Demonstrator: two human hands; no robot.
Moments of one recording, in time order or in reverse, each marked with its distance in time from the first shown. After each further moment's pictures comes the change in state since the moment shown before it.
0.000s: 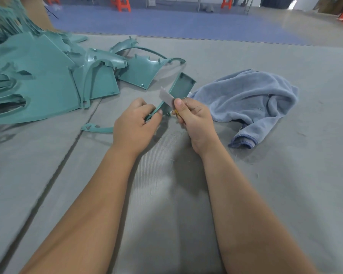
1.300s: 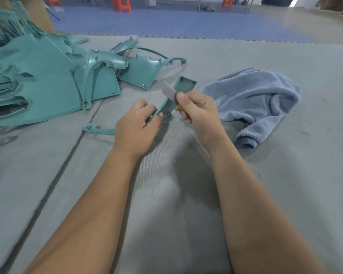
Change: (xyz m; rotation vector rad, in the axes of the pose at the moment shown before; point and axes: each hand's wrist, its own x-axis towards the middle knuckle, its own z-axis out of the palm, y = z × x) left_hand -0.004 0.000 -0.003 -0.016 -0.007 0.075; right_hand 0.003 -0.019 -0.007 -0.056 -0.054 -0.075
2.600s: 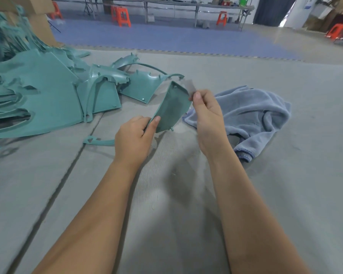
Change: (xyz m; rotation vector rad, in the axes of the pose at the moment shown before) left_hand 0.006 -0.002 0.001 -0.042 0.095 -0.053; right_hand 0.010 -0.018 -0.002 0.004 0.230 -0.001
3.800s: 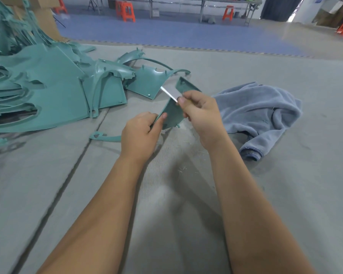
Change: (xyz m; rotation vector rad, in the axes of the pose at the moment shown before) left_hand 0.002 -0.005 0.002 -0.030 -0.001 0.023; right_hand 0.002 -0.006 0.017 -0.180 -0.161 0.046
